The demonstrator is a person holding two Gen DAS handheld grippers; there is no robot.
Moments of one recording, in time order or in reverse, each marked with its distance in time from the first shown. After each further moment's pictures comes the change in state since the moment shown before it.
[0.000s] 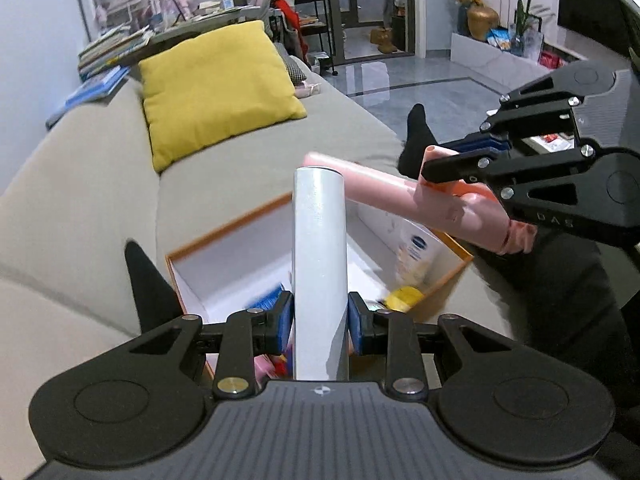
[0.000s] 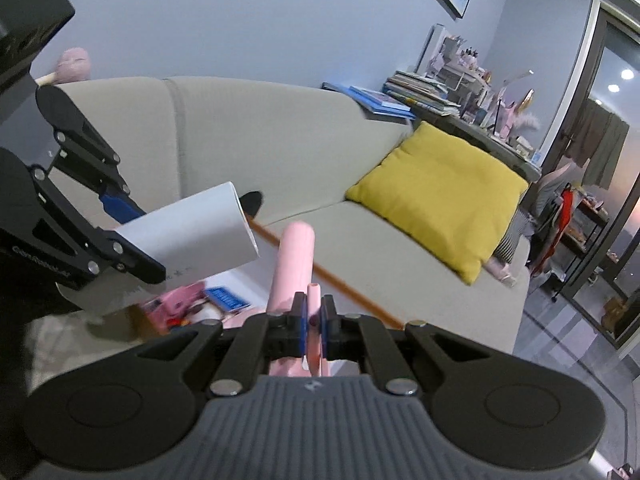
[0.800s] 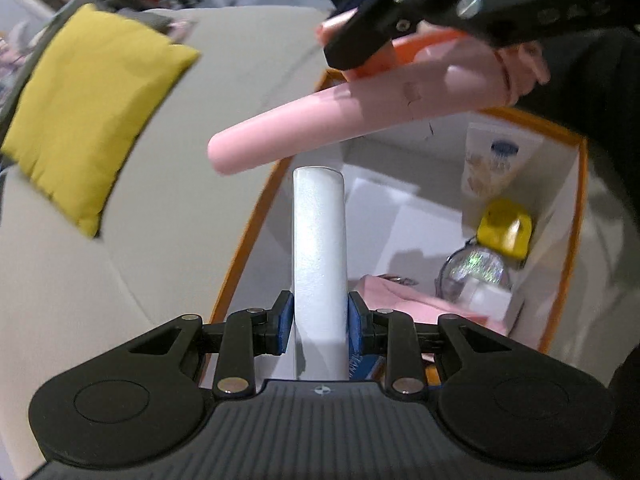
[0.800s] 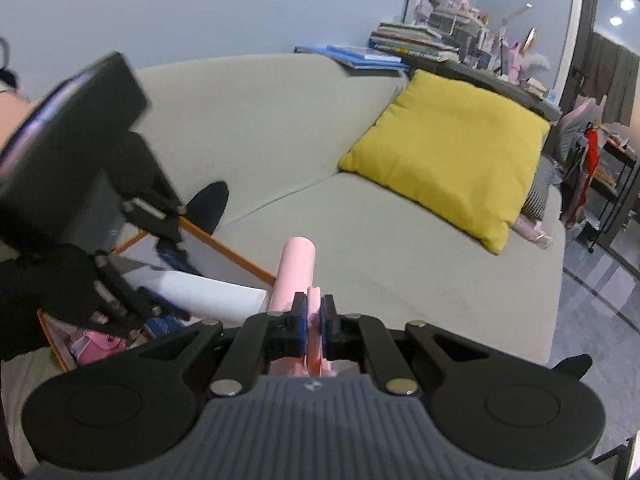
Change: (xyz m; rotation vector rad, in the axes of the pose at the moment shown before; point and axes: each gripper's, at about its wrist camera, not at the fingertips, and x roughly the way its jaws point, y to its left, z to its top) left arm 0.185 0.006 0.052 0.617 0.341 -0.062; right arm 0.118 -0.080 0.003 0.139 0.079 0.118
